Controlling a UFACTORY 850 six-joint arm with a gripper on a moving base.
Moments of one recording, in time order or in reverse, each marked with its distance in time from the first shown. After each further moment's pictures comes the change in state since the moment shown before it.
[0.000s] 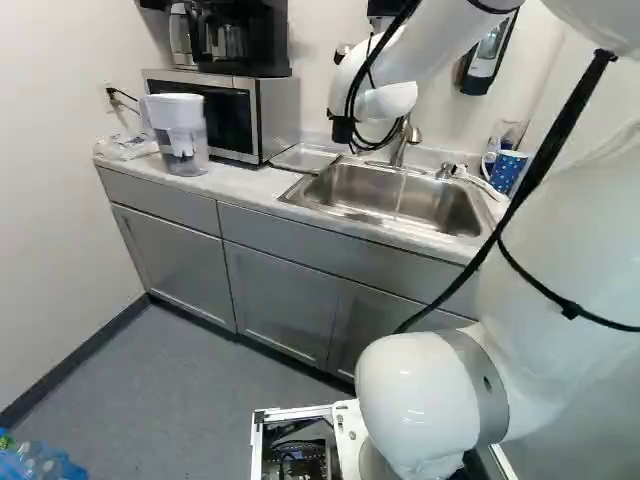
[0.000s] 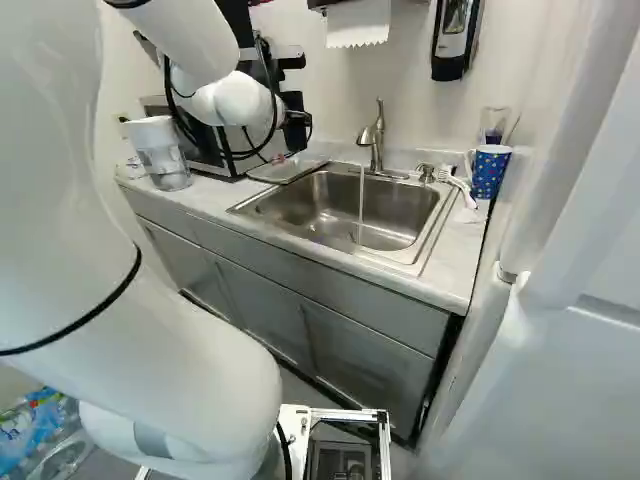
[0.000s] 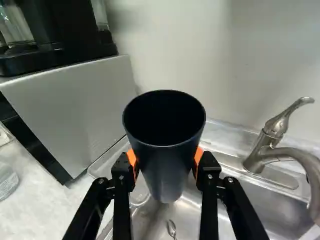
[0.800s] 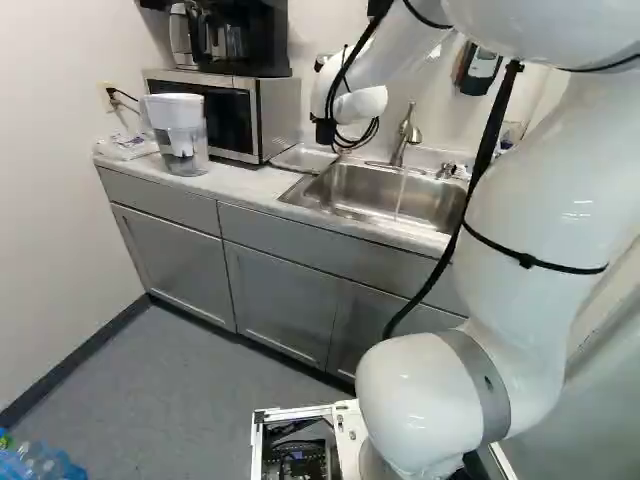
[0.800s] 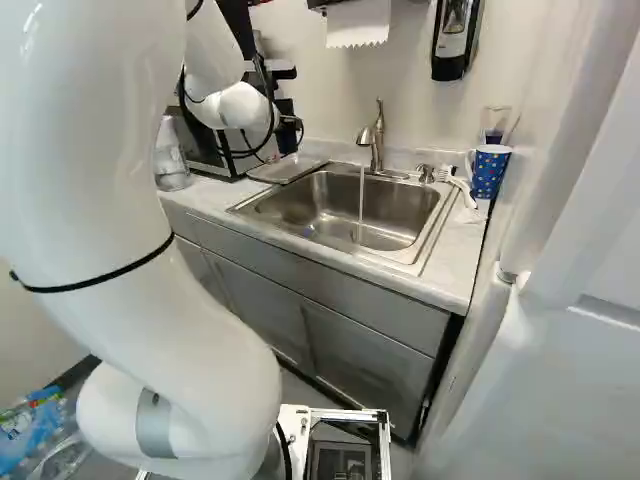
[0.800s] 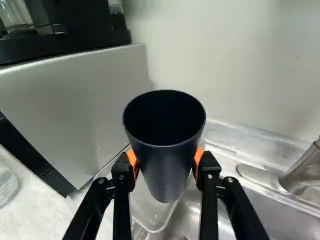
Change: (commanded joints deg) arm 3.4 -10.3 -7.7 0.0 1.2 0.0
